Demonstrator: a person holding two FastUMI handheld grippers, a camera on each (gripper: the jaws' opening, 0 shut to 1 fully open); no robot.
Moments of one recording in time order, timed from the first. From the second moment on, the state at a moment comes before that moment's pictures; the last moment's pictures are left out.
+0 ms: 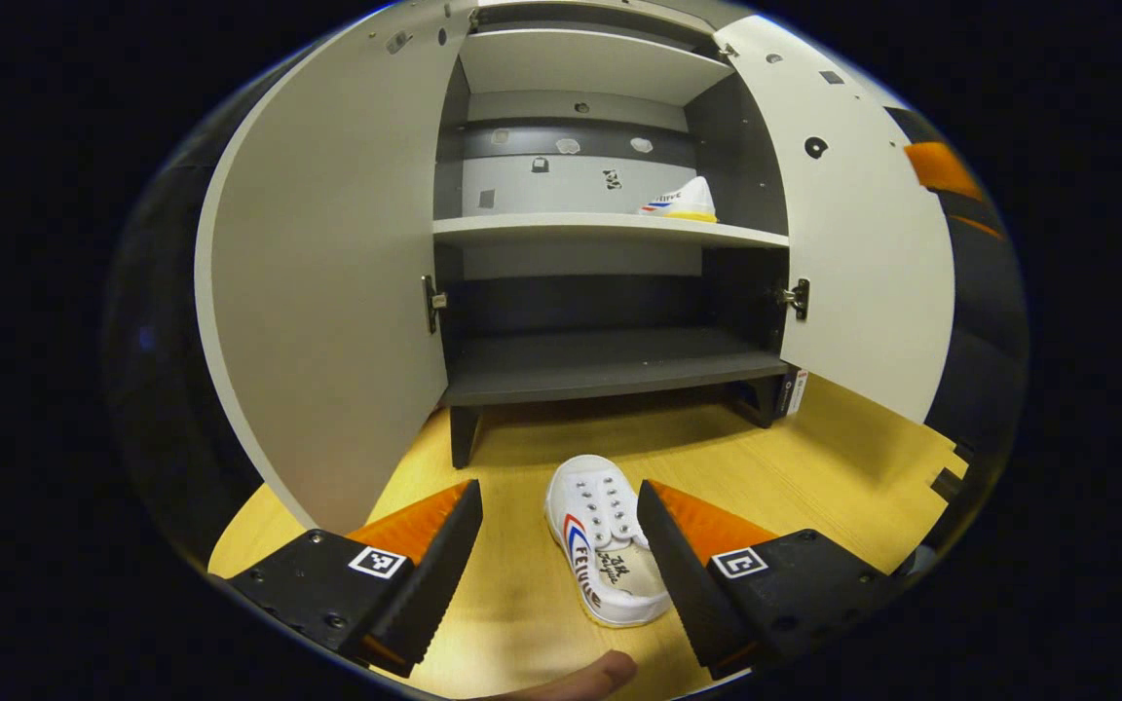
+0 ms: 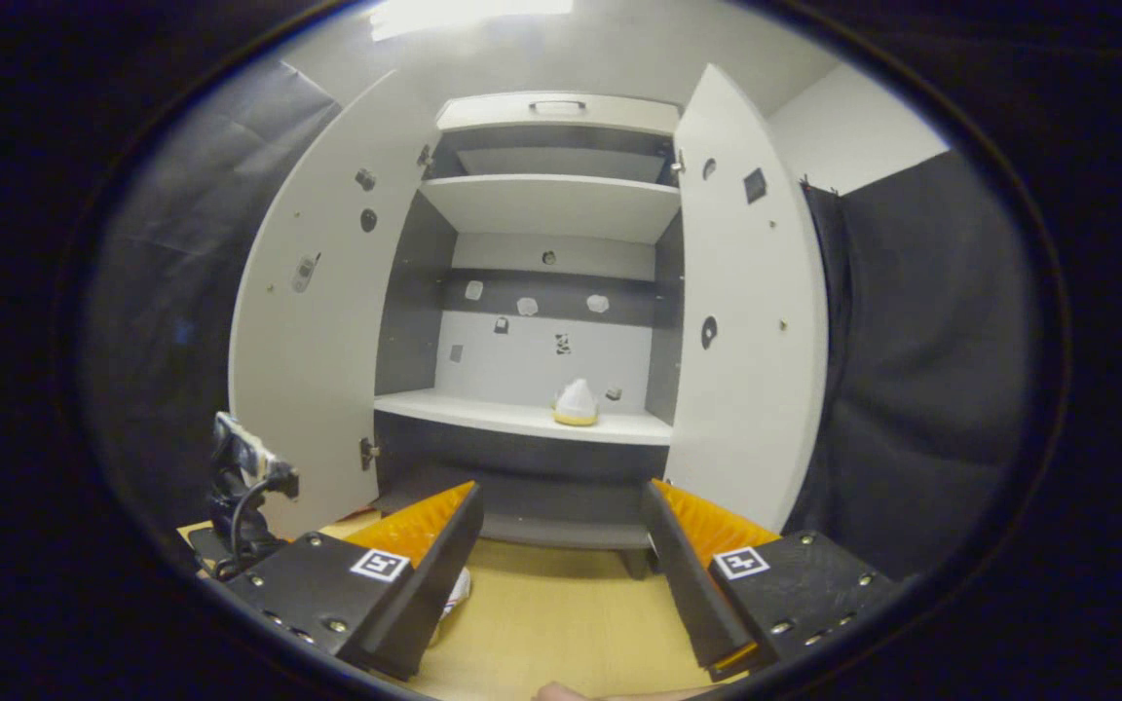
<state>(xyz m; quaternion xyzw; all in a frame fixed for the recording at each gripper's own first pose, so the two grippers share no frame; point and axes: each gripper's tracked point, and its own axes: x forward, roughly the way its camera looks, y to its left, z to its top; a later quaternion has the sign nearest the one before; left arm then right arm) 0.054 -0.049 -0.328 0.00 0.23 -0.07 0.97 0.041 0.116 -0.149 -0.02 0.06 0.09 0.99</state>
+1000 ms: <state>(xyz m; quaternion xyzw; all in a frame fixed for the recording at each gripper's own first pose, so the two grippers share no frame) 0.068 -0.055 -0.438 -0.03 0.41 -0.05 0.91 0.023 0.051 -0.186 0.01 0.07 0.03 1.00</state>
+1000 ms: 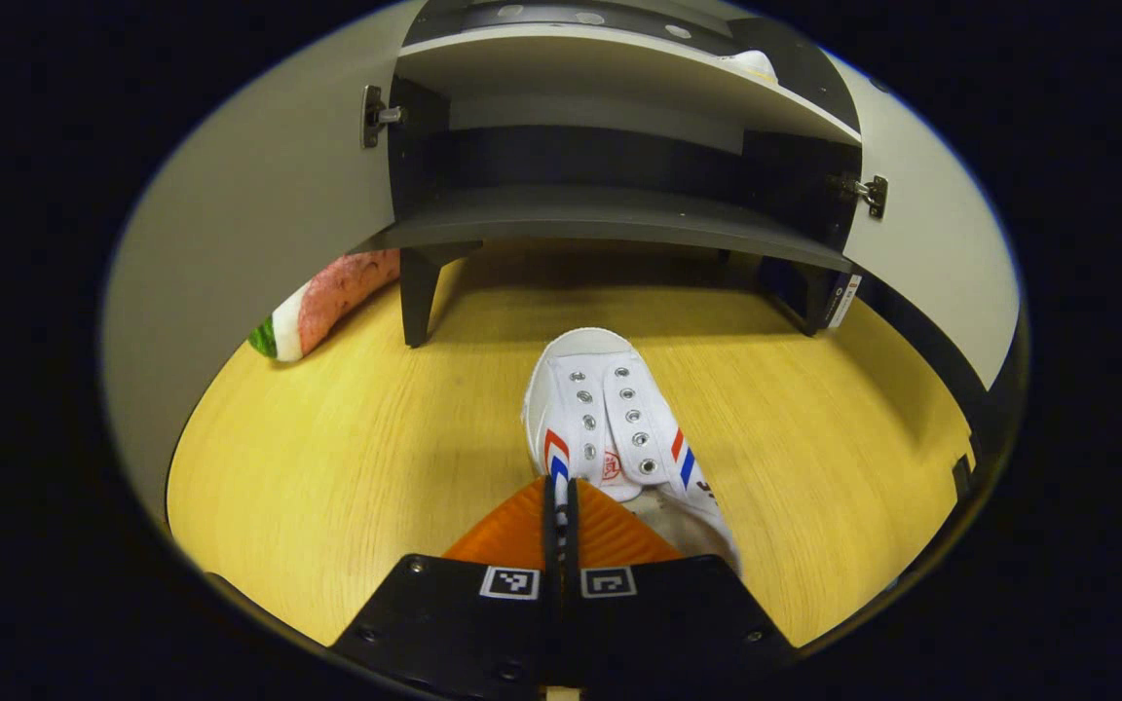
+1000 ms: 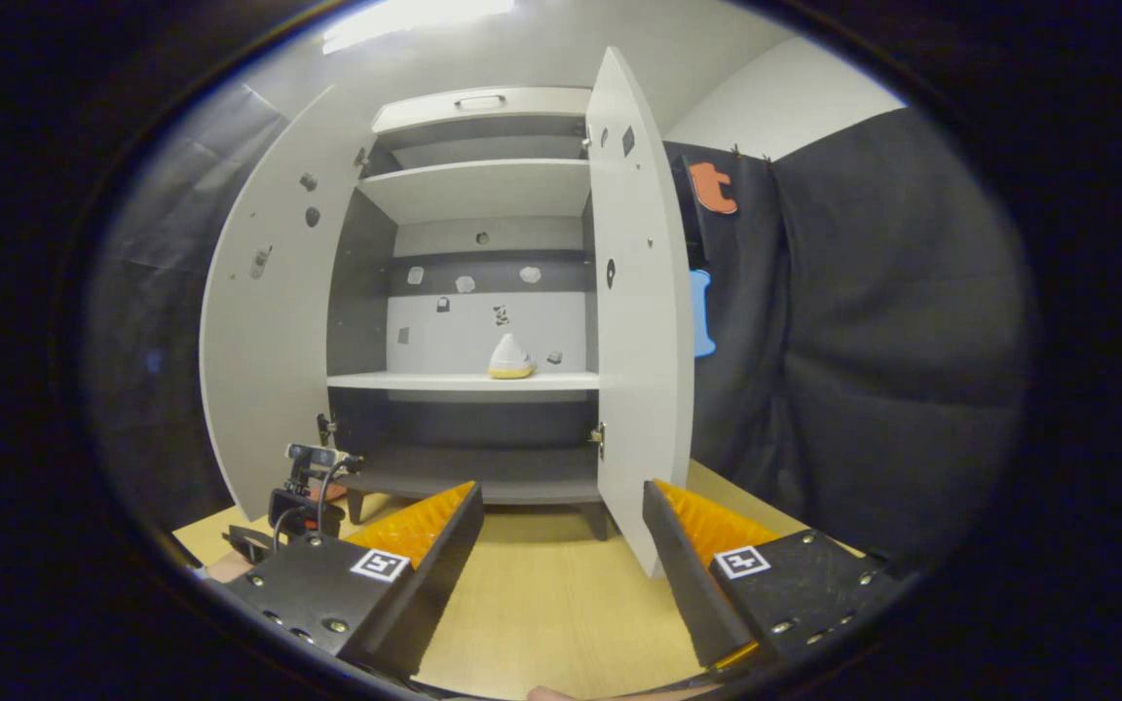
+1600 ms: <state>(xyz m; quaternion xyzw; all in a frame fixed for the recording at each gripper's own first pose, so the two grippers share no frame) 0.058 -0.066 -0.321 -0.02 0.29 -0.08 0.95 0.026 0.050 -0.194 0.02 0.09 0.04 1.00</state>
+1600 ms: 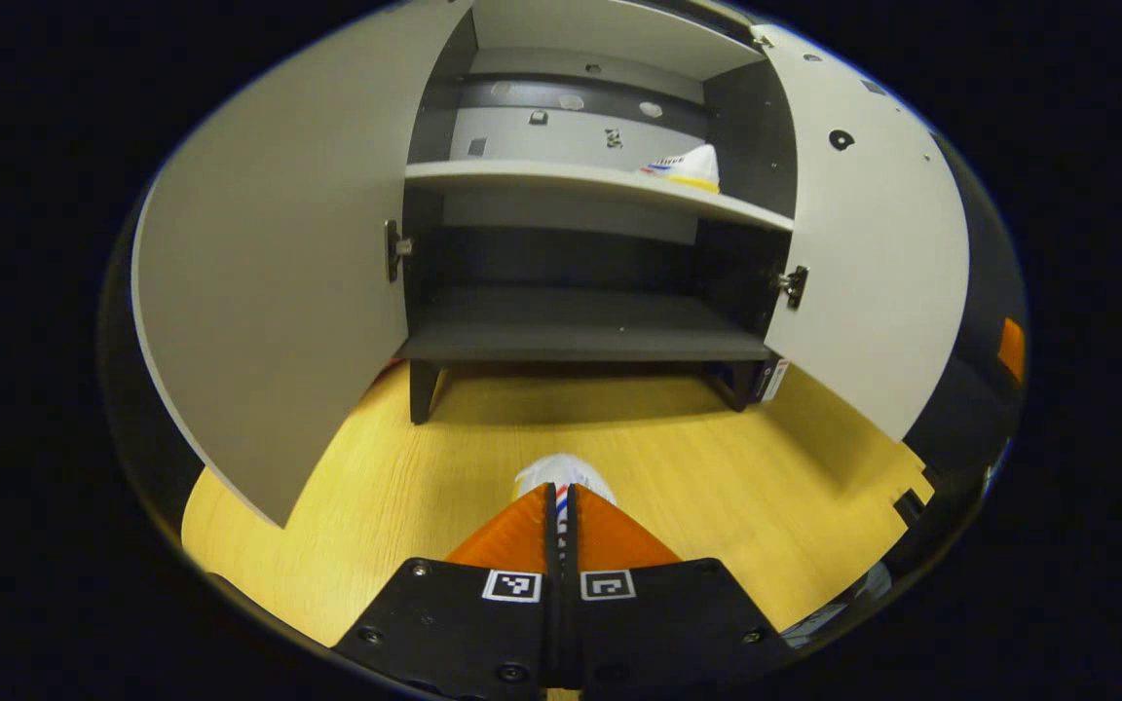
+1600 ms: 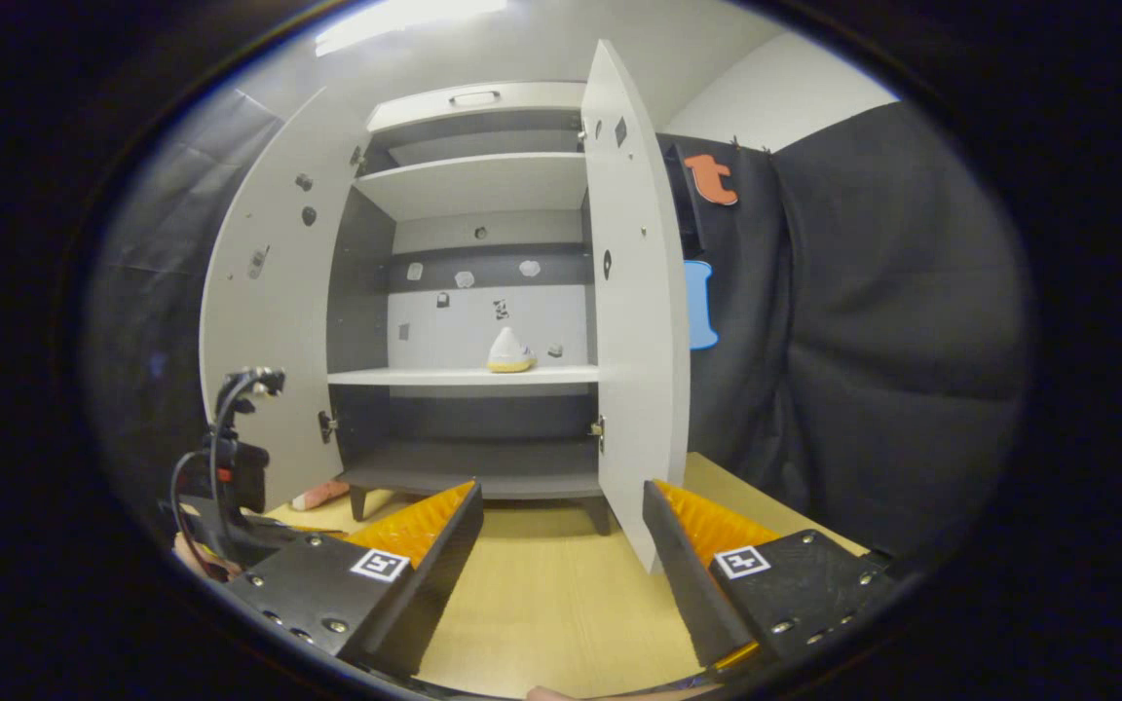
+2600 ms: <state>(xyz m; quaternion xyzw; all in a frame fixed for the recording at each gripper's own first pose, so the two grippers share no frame) -0.028 -0.033 -0.414 -0.05 0.44 -0.04 0.89 0.031 0.046 -0.208 0.01 0.11 0.04 0.99</state>
